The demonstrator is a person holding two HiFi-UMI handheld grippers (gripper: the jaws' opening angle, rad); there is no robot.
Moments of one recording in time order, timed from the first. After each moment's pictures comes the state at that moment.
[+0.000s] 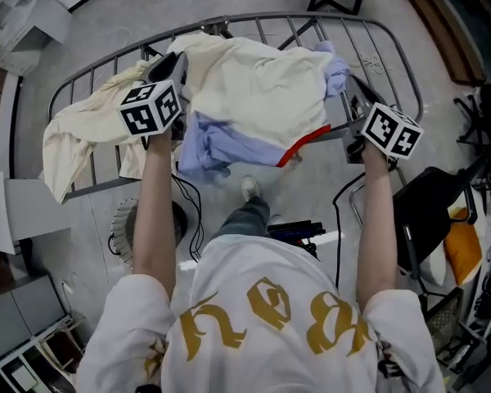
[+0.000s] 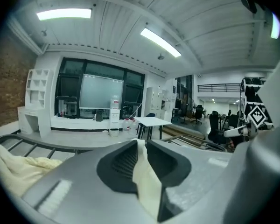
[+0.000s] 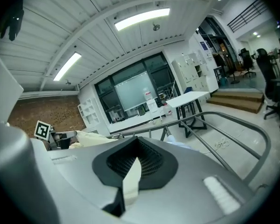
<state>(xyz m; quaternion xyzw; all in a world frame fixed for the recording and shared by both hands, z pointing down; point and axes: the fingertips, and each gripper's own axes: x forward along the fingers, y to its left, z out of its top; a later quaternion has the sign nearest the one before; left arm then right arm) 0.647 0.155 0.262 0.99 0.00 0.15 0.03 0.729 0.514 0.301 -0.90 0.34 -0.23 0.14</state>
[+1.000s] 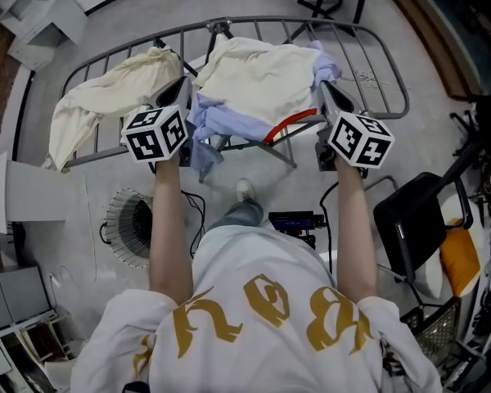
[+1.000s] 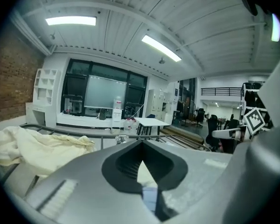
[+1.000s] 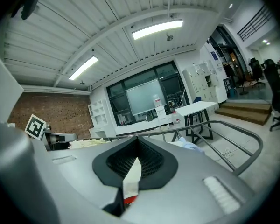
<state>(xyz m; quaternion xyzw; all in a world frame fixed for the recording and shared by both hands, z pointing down) 0.521 0.239 0.243 0.99 -0.02 0.14 0.06 0.623 0.510 0.264 -0.90 0.38 -0.17 0.11</state>
